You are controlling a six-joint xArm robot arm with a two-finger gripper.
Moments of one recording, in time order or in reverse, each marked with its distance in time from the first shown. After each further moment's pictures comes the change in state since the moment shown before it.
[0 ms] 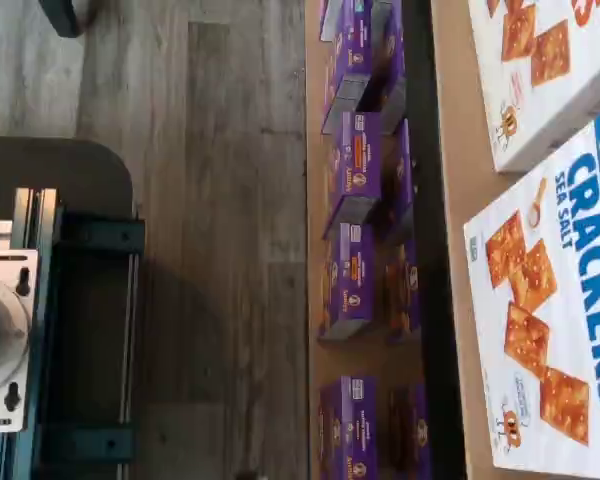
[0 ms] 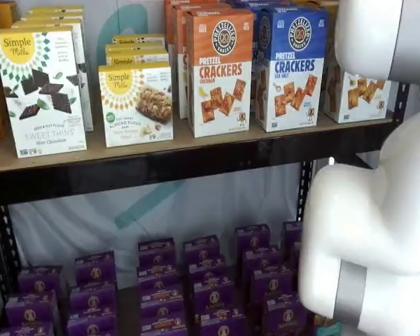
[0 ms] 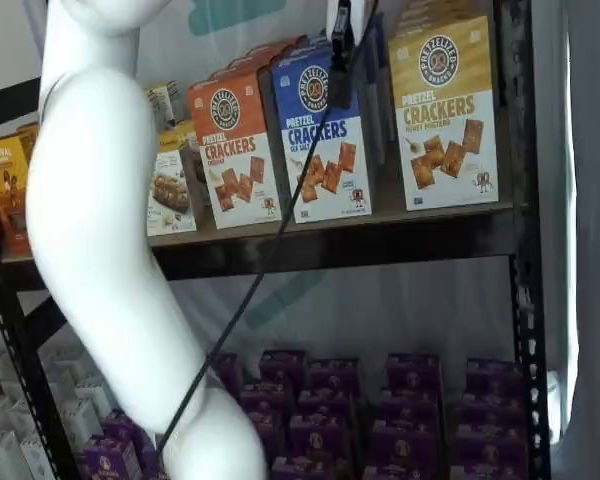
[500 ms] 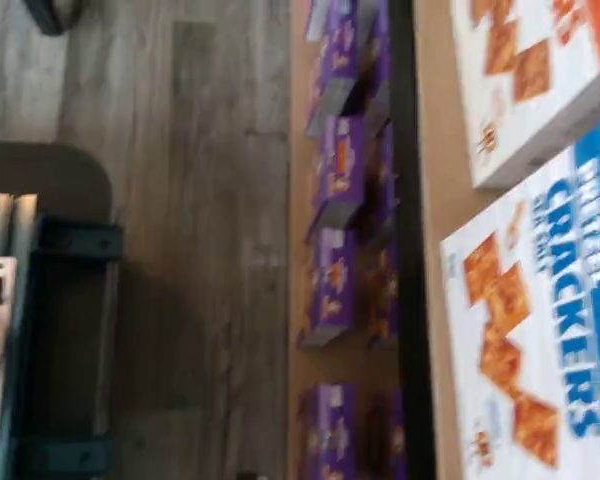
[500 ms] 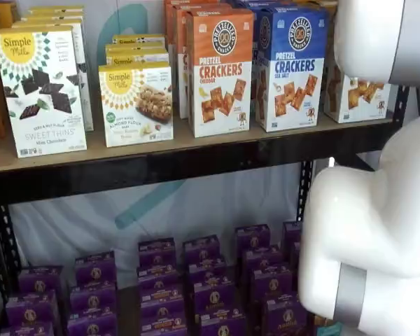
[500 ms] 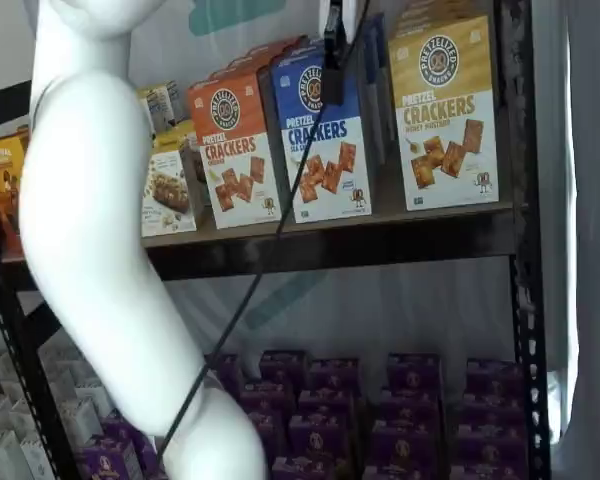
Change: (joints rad) arm 0.015 -0.029 0.020 0.031 -0.037 0.030
